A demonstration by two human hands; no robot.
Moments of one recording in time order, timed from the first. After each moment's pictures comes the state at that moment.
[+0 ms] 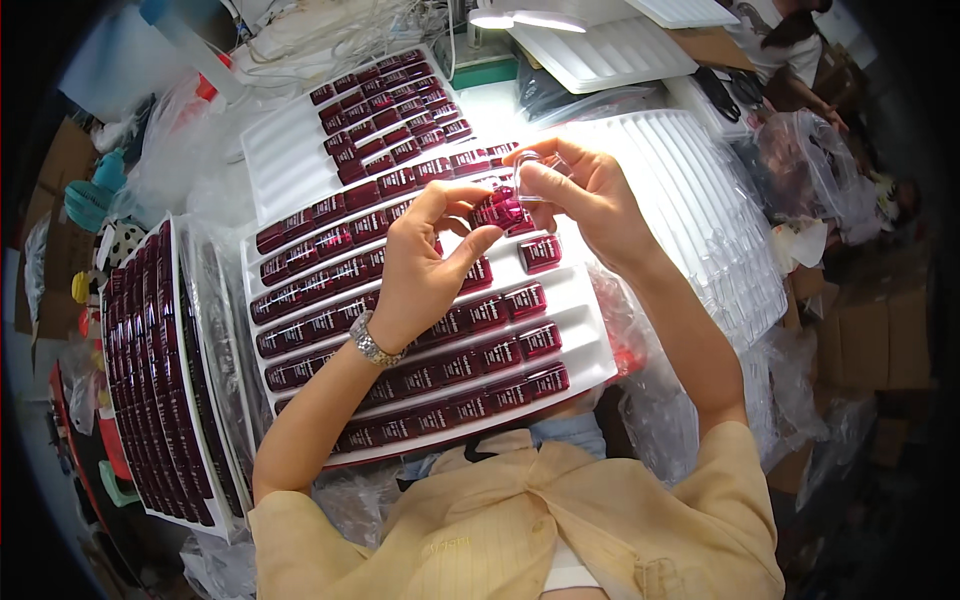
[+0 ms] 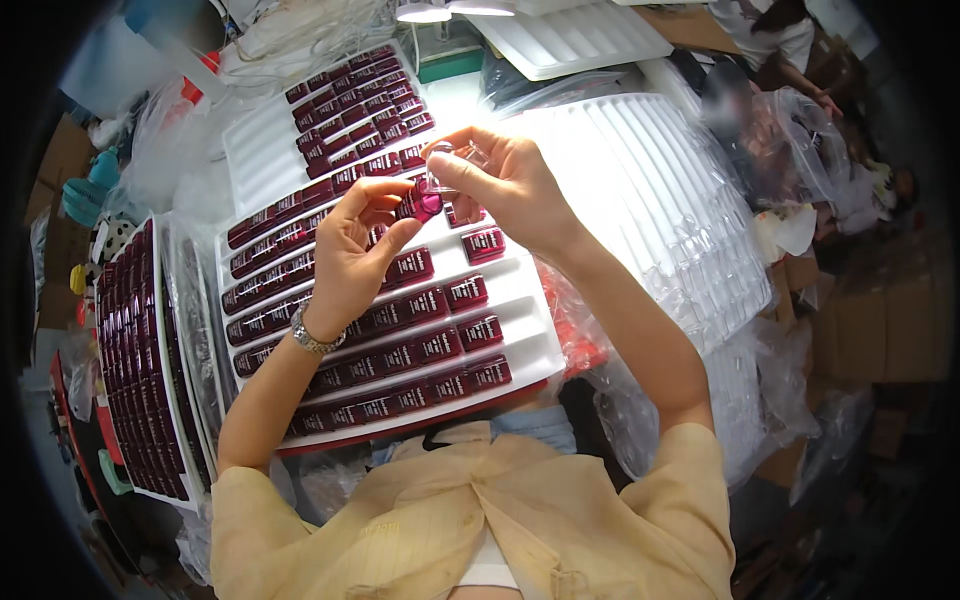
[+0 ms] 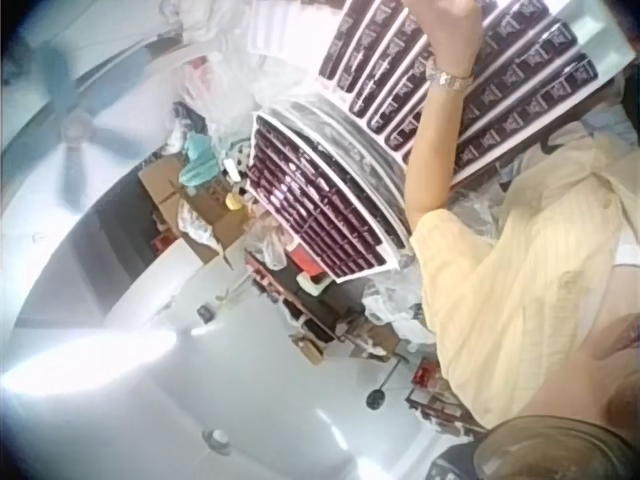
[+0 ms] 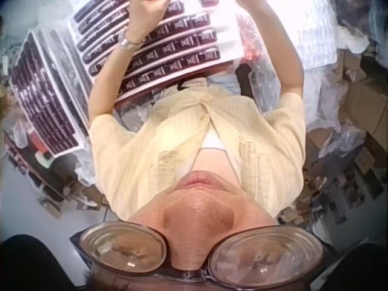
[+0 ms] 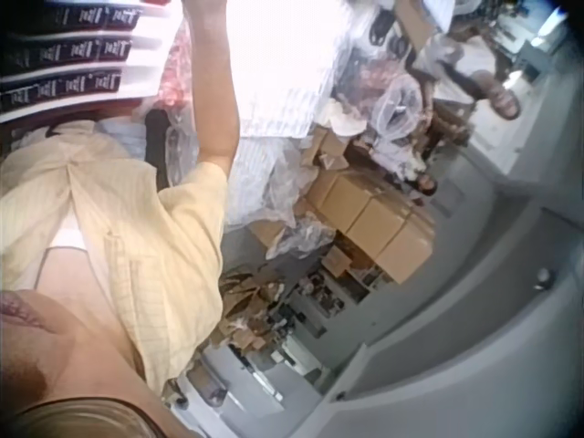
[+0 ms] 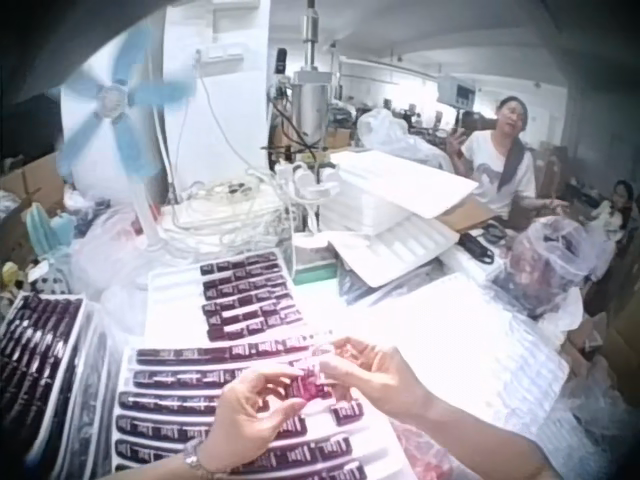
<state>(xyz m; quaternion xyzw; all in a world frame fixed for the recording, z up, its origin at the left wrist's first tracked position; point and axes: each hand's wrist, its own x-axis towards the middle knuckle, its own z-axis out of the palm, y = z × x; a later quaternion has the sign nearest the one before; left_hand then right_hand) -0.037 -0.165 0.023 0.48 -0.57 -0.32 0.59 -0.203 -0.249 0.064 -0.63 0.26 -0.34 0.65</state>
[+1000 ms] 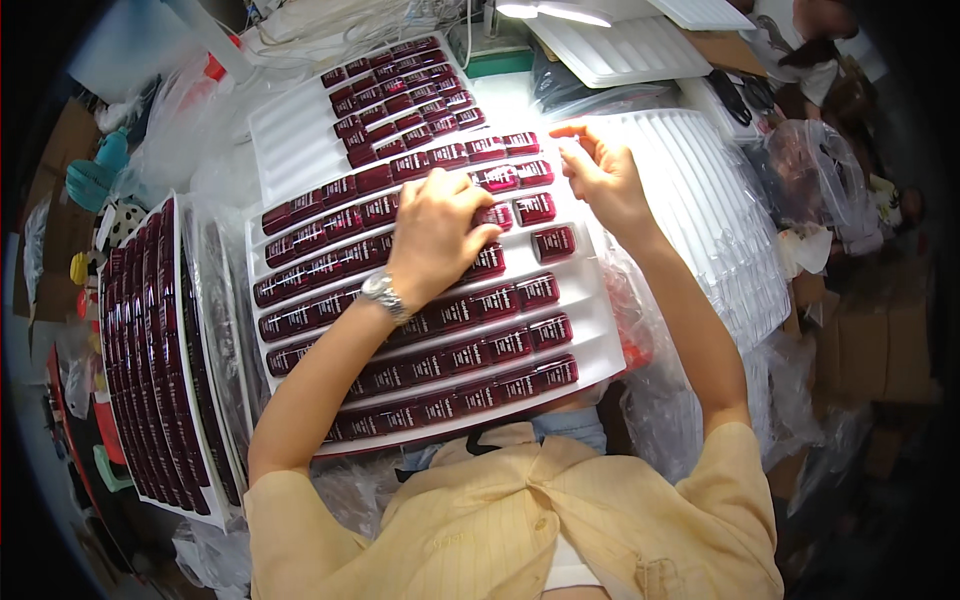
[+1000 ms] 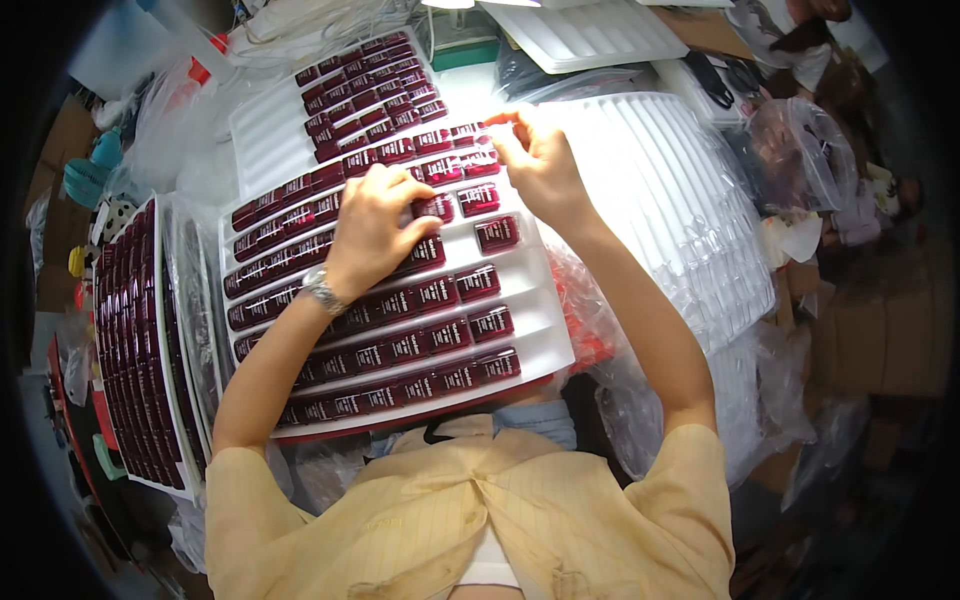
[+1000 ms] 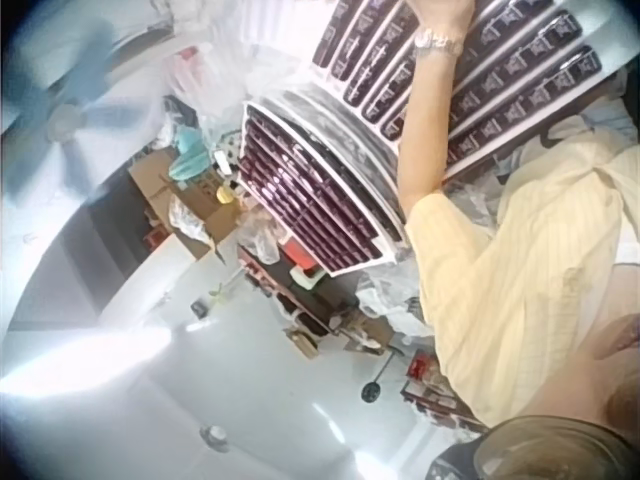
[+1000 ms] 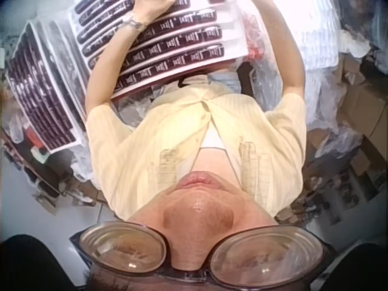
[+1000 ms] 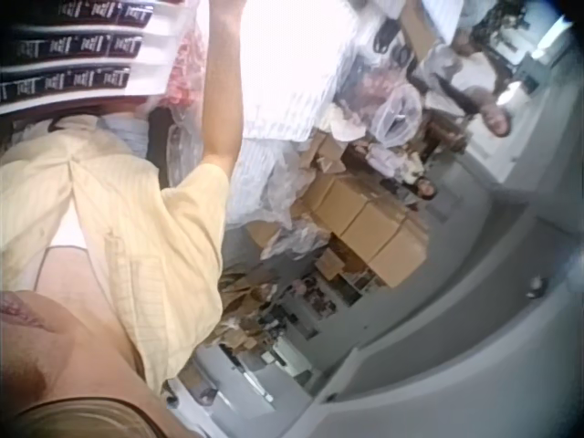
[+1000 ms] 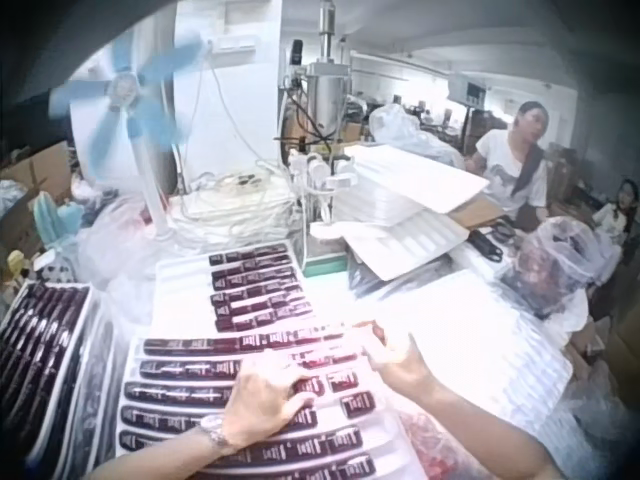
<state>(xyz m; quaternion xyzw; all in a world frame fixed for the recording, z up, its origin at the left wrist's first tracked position) -0.018 -0.176 0.007 0.60 -0.74 -0.04 0.29 -0.202 -0.272 0.030 -0.66 0.34 -0.40 0.53</state>
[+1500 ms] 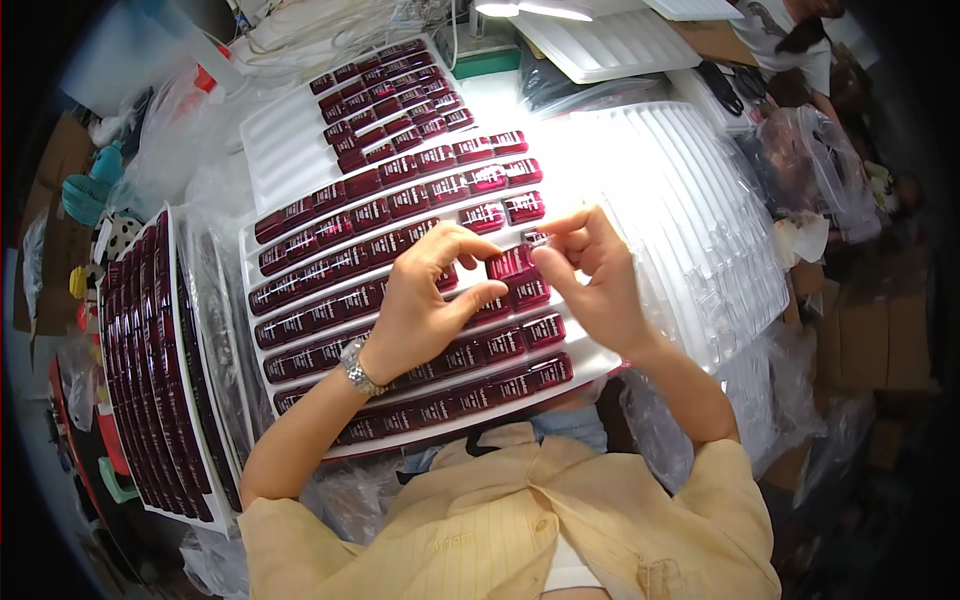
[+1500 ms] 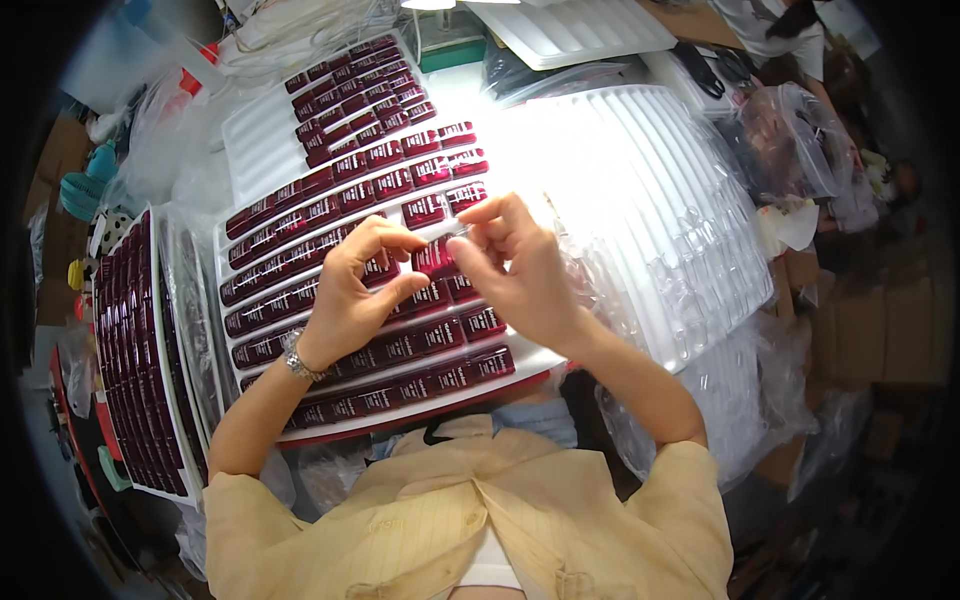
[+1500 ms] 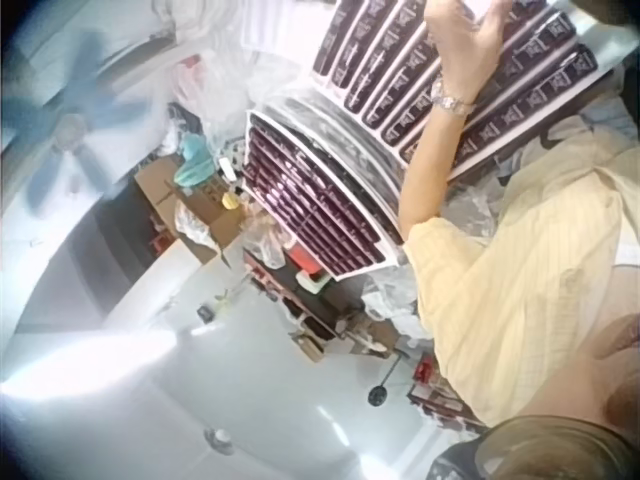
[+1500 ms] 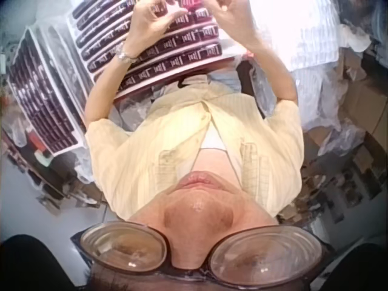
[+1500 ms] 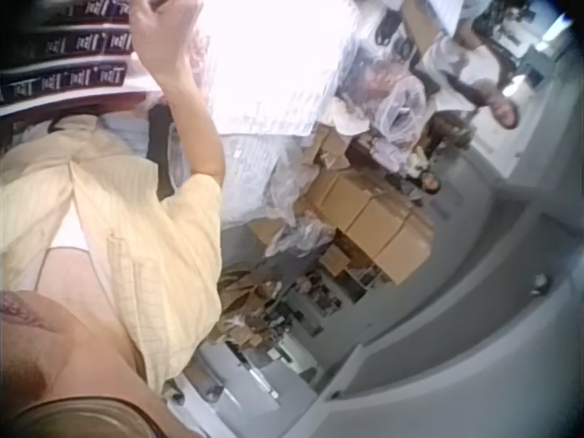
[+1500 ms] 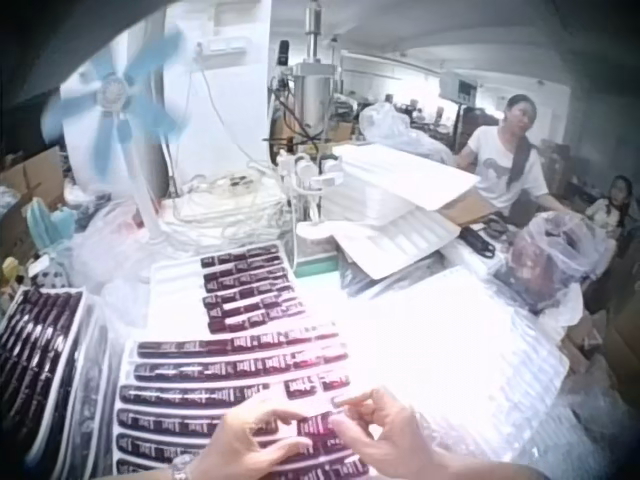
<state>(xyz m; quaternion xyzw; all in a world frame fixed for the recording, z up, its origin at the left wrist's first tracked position) -0.032 -0.127 0.032 0.52 -0.65 -0.34 0.44 -0.225 -0.184 0.029 -0.69 0.33 -0.38 0.52</state>
